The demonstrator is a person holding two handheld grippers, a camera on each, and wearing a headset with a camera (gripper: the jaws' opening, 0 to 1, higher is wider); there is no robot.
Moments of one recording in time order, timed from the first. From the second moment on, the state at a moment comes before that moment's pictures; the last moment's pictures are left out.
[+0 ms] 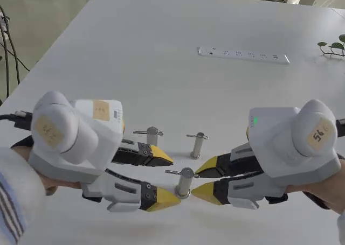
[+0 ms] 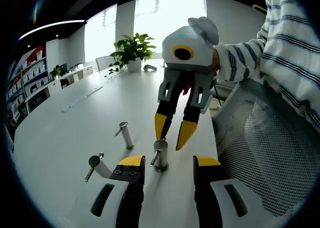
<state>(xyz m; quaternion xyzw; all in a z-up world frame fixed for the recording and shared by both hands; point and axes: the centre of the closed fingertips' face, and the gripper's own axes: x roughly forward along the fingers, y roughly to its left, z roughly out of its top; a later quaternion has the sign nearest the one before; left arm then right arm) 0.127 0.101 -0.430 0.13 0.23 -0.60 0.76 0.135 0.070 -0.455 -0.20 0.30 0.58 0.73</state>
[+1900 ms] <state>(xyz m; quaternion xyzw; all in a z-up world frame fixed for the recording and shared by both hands) 0.134 0.193 -0.439 0.09 0.27 -0.45 0.85 0.150 0.090 -0.450 -0.16 0.18 0.62 0.75</state>
